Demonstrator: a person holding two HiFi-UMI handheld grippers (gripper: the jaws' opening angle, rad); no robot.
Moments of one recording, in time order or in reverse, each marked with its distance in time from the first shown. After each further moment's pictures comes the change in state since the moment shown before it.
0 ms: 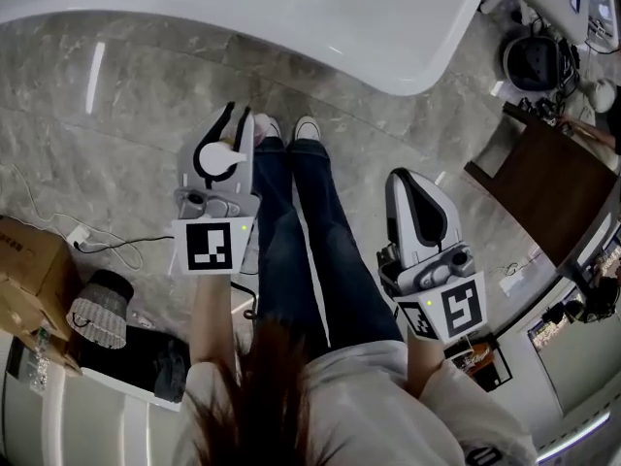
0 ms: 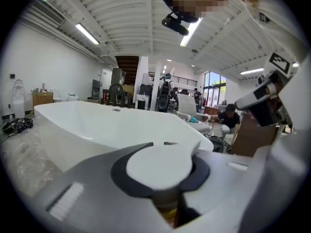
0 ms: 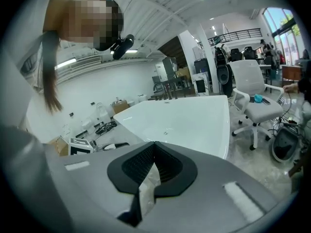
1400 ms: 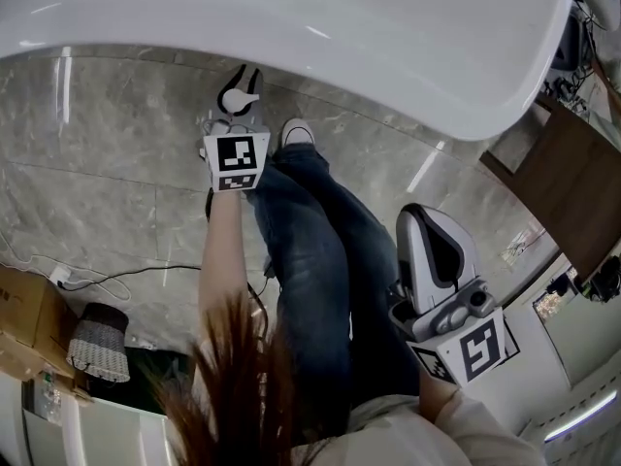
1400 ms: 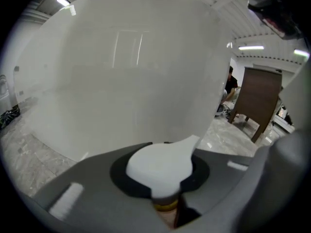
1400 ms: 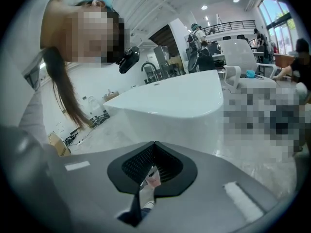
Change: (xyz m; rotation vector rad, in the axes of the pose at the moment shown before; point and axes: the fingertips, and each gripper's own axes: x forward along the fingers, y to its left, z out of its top) left arm 0.178 0.007 -0.358 0.128 0.267 -0.085; right arm 0.061 -0.064 -0.152 0.061 0.092 -0.061
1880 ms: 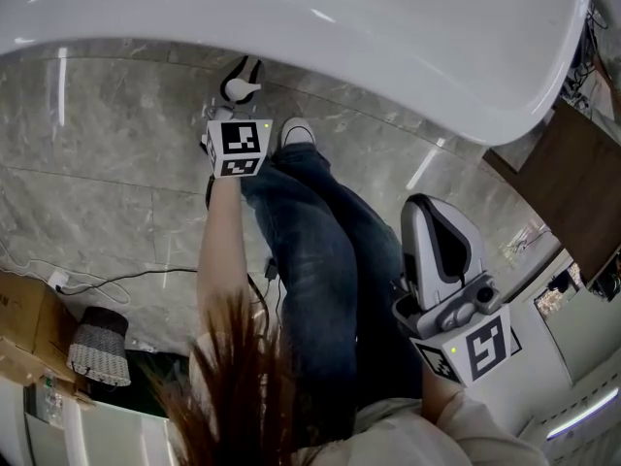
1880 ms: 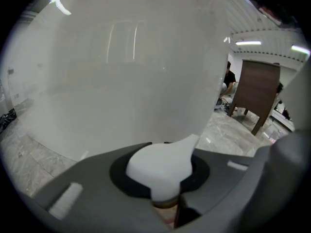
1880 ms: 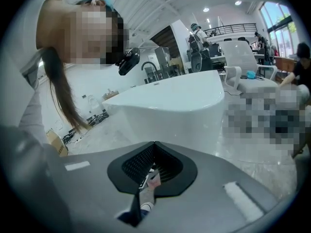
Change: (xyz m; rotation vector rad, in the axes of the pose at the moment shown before) left arm 0.030 -0.004 -0.036 0.021 0.059 -0.013; right arm 0.014 -0.009 -0.013 -0.026 -0.012 -0.009
